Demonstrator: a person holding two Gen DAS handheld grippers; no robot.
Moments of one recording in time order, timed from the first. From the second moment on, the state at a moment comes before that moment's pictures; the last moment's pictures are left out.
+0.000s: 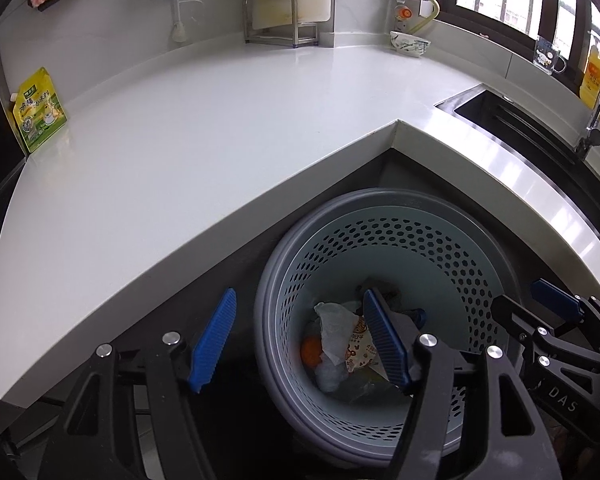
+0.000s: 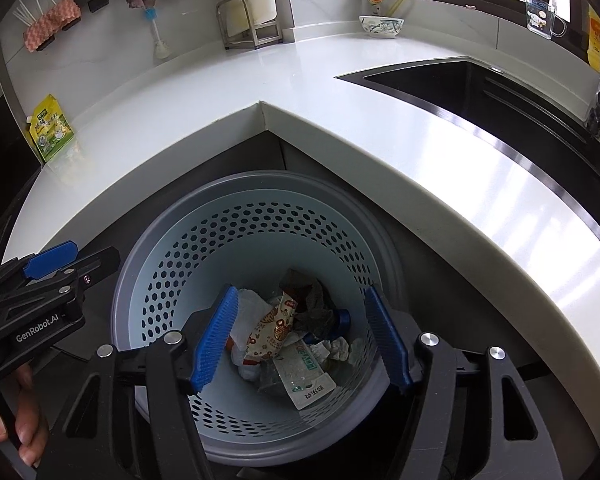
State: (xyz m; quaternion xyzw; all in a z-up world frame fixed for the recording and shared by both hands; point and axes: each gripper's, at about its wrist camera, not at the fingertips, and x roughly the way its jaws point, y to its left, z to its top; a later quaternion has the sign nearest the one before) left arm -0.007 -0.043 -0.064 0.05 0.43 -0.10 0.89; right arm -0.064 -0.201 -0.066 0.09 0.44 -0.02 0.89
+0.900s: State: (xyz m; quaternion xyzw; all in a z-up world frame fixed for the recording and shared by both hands) left arm -0.007 -0.041 -0.065 0.06 0.44 -0.09 0.89; right arm -0.064 -0.202 -0.063 0.09 0.44 -0.02 0.89
